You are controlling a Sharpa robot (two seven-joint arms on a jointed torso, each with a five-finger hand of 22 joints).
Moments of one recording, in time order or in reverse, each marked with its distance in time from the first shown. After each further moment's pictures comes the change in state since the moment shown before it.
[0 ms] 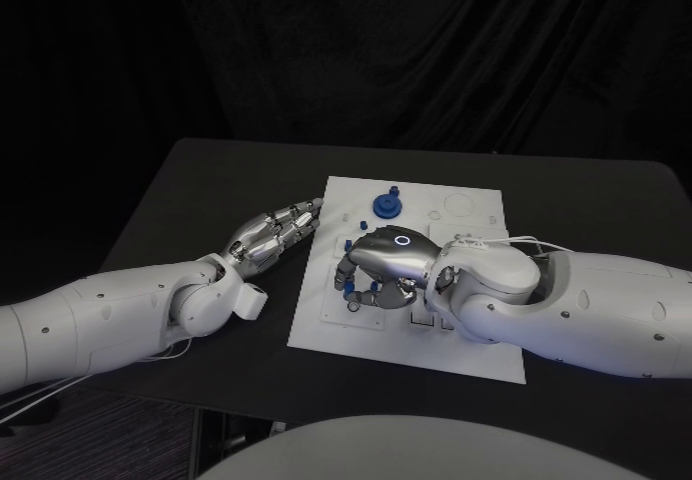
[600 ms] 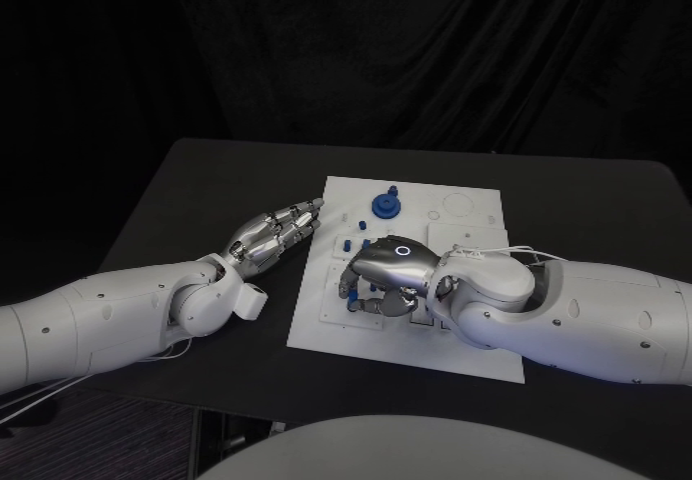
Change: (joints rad) left arm 0.000 0.002 0.000 -0.002 0.000 0.008 0.000; left_hand 0.000 0.000 0.000 0.000 0.008 -0.003 0.004 0.000 0.000 0.000 0.000 0.000 0.000 0.000 0.000 0.000 0.000 0.000 -0.004 0.004 0.000 0.001; right arm -0.040 0.004 0.000 -0.037 -0.036 0.003 0.020; right_hand -0.003 -0.003 0.003 -0.003 -0.004 0.000 0.000 0.000 0.004 0.000 0.000 -0.003 0.003 0.003 0.003 0.004 0.004 0.000 0.000 0.000 0.009 0.000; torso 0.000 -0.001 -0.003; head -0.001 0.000
